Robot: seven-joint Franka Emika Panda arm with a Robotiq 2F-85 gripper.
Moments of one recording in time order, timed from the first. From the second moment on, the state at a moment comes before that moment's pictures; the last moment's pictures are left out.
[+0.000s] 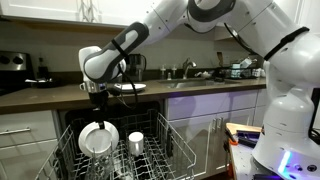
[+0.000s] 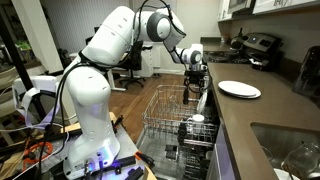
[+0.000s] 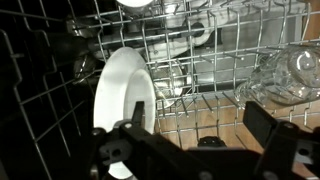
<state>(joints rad) 0.09 0.75 0.07 -1.49 -0.16 2.19 -0.33</state>
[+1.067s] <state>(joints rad) 0.13 0.78 0.01 -1.49 -0.16 2.19 -0.02</state>
